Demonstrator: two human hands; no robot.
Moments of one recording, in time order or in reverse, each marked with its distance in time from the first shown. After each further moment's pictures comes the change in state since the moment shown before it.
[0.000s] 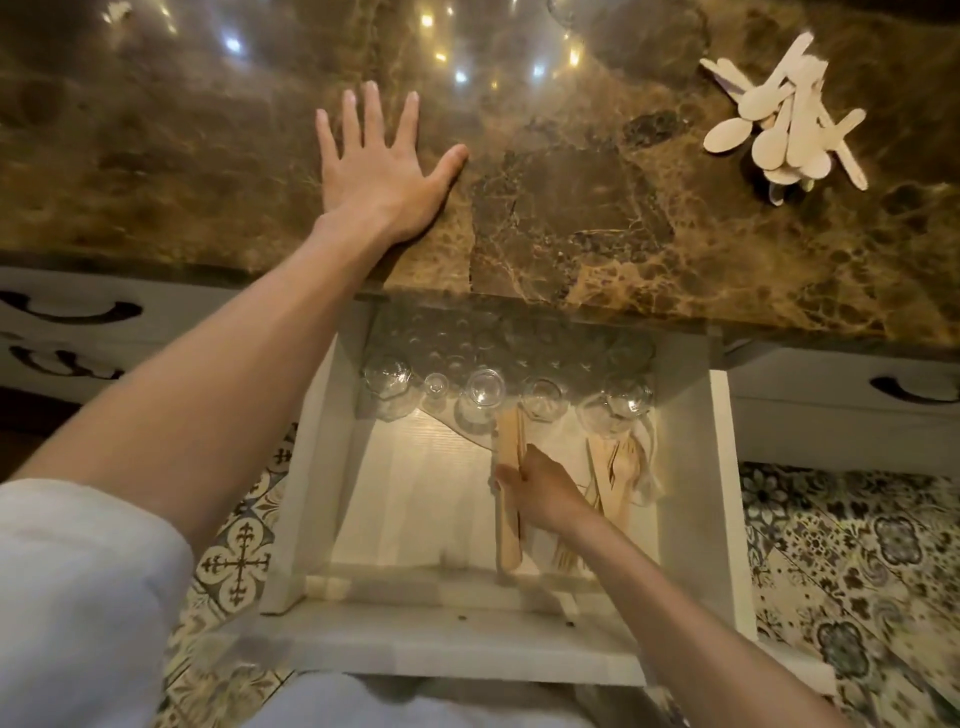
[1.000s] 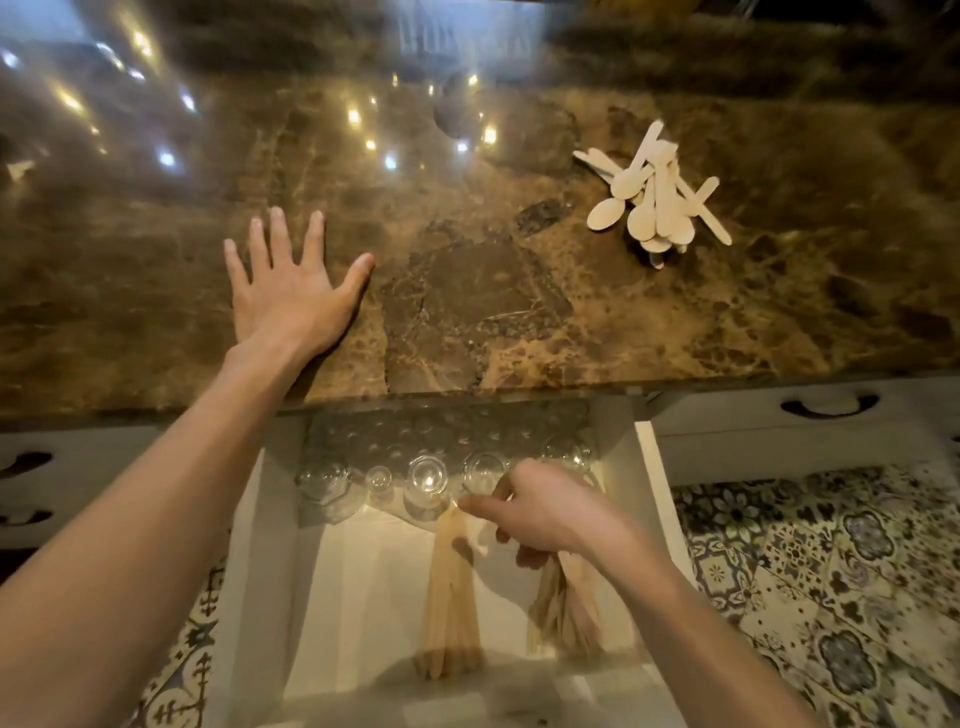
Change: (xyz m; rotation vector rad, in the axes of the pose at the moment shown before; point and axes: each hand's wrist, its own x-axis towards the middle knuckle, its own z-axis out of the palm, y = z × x) left_hand -0.002 0.001 -0.002 0.008 0.022 -0.004; right_hand -0.045 -0.041 -0.092 -0.239 0.010 -0.060
